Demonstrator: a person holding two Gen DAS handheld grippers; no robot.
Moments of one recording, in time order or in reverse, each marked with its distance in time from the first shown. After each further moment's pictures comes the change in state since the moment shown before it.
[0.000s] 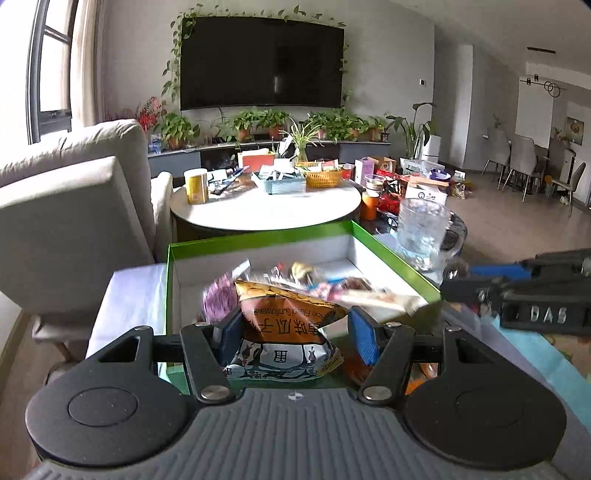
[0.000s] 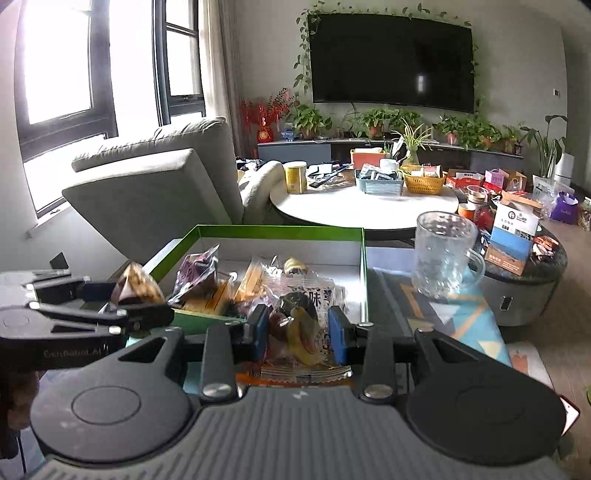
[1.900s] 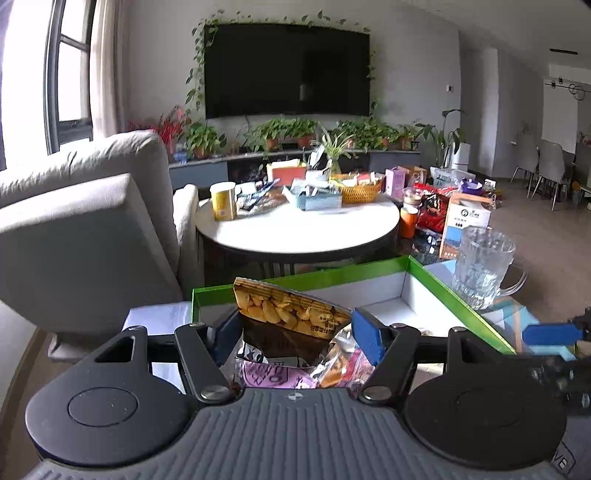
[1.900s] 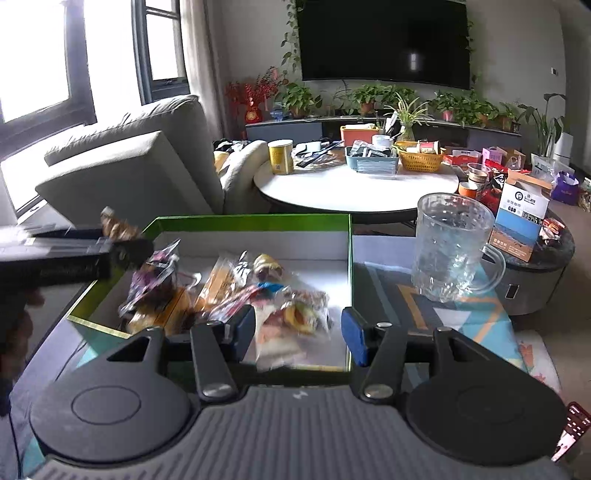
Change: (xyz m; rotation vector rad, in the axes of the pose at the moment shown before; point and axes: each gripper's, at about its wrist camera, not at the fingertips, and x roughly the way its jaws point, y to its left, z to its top) left arm 0.051 0.025 0.039 0.003 -0.036 0.091; right arm 0.037 -0.021 0.006 0.004 0.068 0.000
